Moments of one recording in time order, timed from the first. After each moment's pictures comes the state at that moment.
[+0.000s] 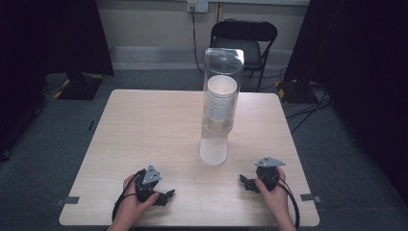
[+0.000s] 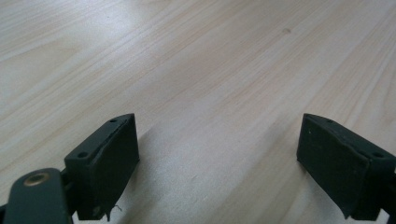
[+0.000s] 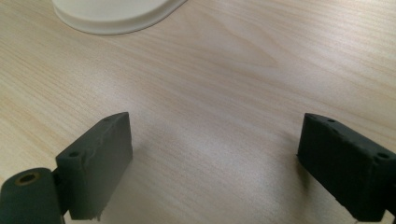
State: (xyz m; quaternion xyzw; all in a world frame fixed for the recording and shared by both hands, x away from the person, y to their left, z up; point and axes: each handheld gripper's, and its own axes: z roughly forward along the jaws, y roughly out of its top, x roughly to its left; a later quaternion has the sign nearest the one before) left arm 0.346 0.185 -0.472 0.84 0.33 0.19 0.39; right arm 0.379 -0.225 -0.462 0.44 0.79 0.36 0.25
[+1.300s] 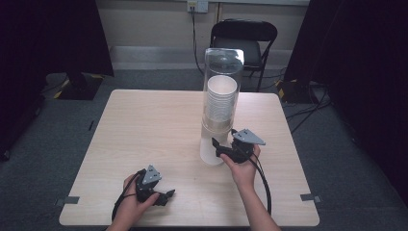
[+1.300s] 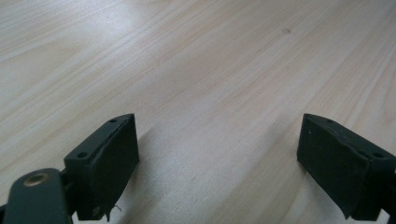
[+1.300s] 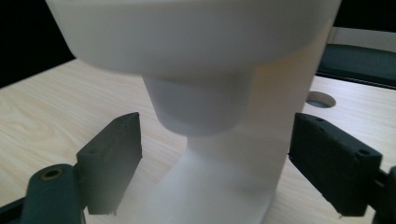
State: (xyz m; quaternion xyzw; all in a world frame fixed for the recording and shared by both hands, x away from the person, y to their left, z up) left arm 0.346 0.185 -0.472 0.84 0.33 0.19 0.39; right arm 0.421 -0.130 -0.391 0.39 0.68 0.53 0.32
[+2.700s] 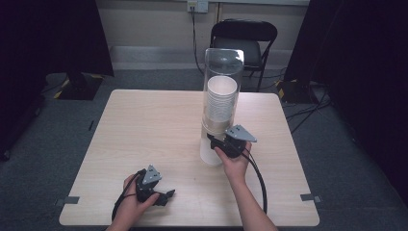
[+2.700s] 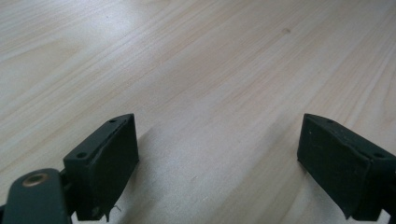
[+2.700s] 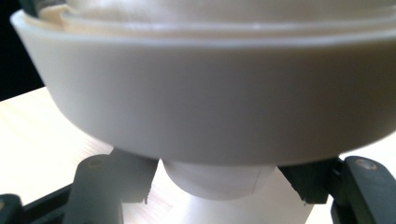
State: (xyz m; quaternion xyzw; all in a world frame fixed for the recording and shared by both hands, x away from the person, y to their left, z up) left arm 0.346 0.184 -0.472 0.84 0.33 0.18 0.40; right arm 0.440 -0.112 -0.397 0.35 0.67 0.56 0.35
